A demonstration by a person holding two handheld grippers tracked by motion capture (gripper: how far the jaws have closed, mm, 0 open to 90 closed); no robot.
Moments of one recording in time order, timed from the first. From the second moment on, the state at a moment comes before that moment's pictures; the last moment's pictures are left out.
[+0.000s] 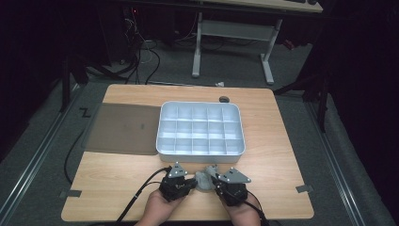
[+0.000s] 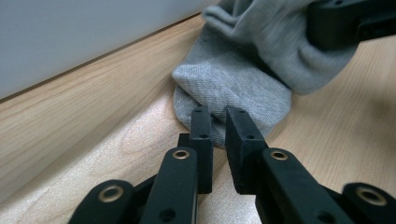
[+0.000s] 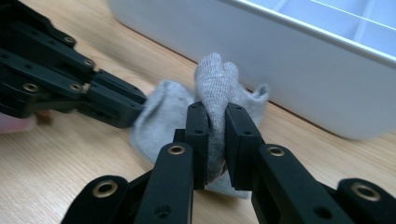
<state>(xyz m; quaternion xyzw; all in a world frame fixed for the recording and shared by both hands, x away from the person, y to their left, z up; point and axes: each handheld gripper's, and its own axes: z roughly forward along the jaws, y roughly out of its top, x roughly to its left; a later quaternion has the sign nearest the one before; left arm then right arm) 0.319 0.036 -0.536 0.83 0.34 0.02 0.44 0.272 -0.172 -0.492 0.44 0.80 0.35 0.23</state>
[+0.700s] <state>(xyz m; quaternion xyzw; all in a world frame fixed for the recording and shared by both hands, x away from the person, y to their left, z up) 0.315 0.035 -0.536 0.84 0.33 0.04 0.43 0.264 -0.158 -0.500 0.39 0.80 0.42 0.18</state>
